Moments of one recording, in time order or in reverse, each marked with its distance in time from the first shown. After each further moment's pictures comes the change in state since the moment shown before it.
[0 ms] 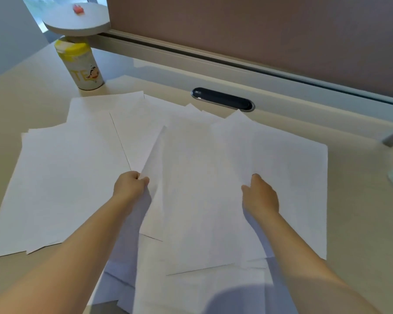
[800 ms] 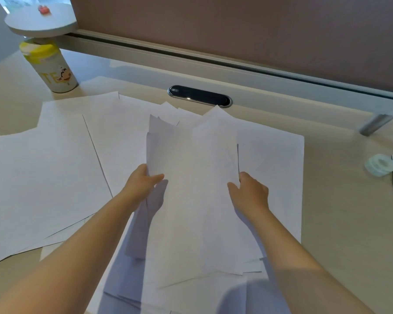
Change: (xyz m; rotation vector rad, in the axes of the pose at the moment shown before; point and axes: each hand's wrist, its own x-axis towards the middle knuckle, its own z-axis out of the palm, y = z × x) left_hand -0.033 0.044 0.061 -0.030 -0.199 0.108; right_hand 0.011 0.040 -0.009 0.048 0.028 -0.093
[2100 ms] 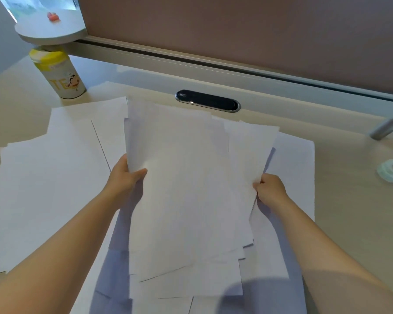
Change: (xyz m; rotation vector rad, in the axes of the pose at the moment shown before) left_hand 0.023 -0.006 -0.054 -0.082 0.130 0.157; right_hand 0.040 0.015 -0.011 0.462 -0.082 0.217
